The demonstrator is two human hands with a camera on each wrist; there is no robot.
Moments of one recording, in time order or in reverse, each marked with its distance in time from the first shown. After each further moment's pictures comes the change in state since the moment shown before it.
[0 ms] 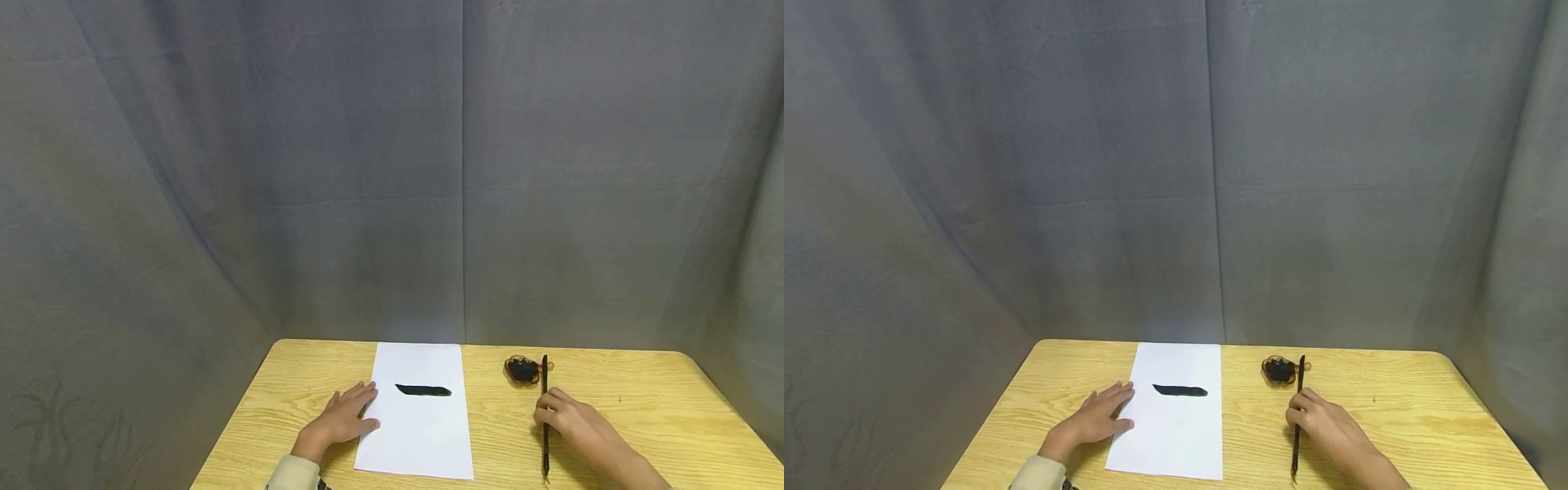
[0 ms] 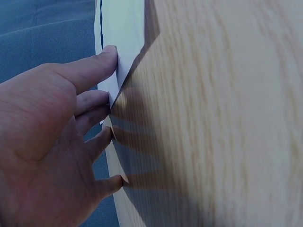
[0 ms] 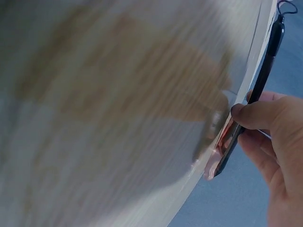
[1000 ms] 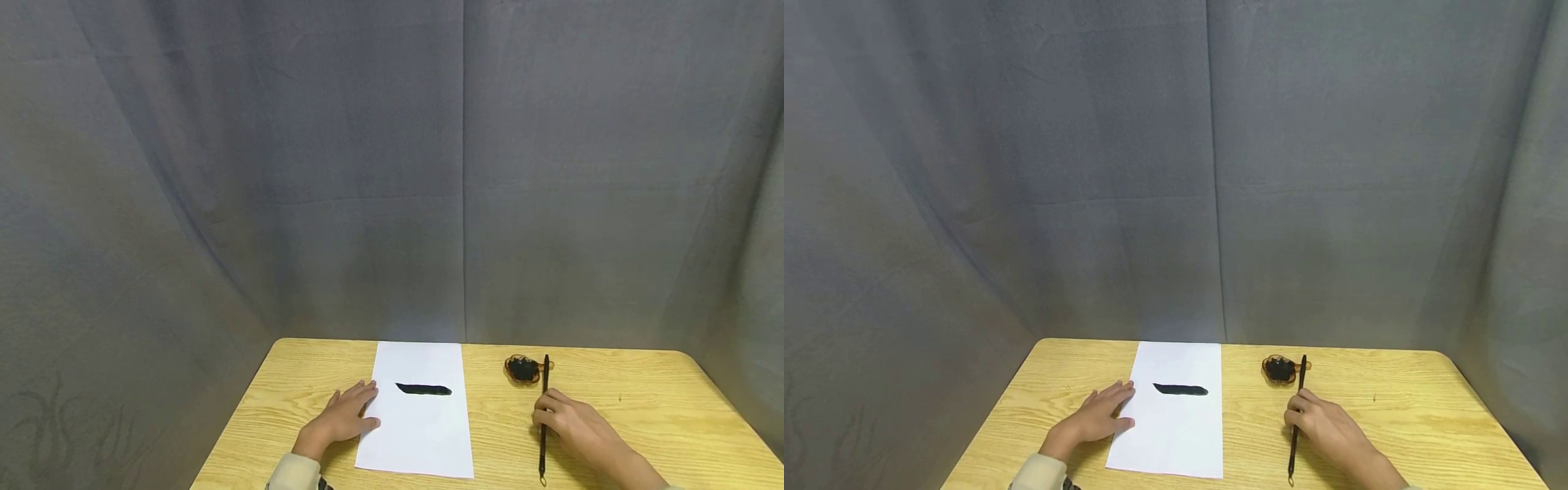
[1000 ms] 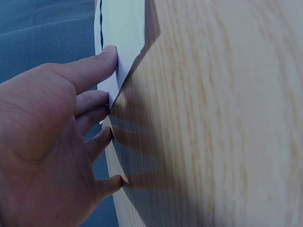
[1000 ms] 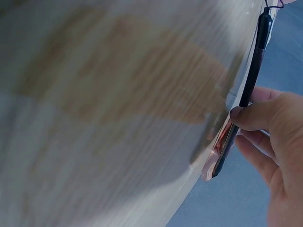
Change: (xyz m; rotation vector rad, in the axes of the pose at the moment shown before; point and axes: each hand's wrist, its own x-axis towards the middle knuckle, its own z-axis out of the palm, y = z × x) left_hand -0.008 0.018 -0.012 -0.009 -0.022 0.006; right_hand 0.001 -0.001 0.002 -0.012 -0.011 -0.029
